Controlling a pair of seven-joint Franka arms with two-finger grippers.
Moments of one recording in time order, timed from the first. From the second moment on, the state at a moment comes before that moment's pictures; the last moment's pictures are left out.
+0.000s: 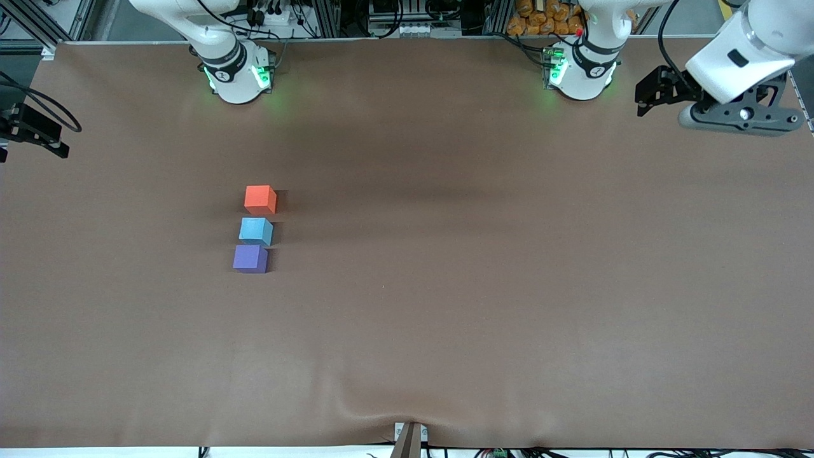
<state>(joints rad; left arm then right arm) 0.12 -0.04 -0.34 -1.51 -0.01 1.30 -0.07 0.03 -0.03 -0.11 -1.52 -0.01 1.49 -0.16</state>
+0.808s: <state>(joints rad) 0.04 0.00 -0.20 -1.51 0.05 1.33 -0.06 0.03 -0.03 -0.11 -1.52 -0.01 1.48 -0.16</state>
